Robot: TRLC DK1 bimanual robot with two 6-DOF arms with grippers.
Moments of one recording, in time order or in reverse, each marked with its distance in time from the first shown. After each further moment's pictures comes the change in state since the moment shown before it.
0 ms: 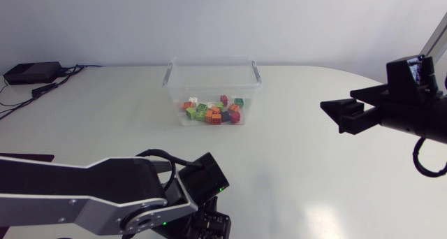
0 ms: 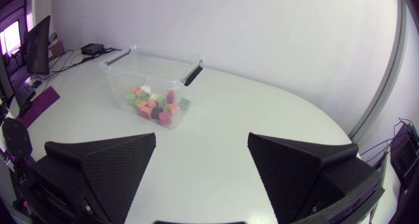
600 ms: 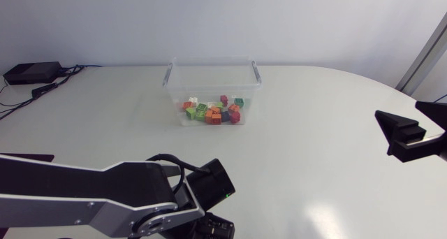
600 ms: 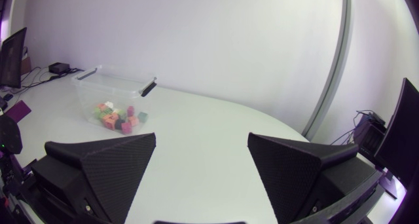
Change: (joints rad) left arm -0.021 0.048 0.010 -0.004 0.011 0.011; right arm -0.270 -0.422 -0.150 -0.064 -0.017 -0.037
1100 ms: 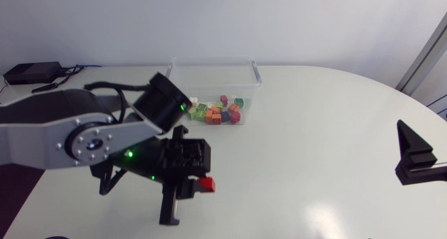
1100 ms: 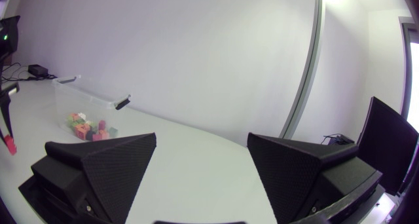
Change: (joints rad) left arm 0.277 -0.217 0.143 -0.105 0.000 0.014; right arm -0.116 -0.335 -0.221 0.146 0.003 -0.053
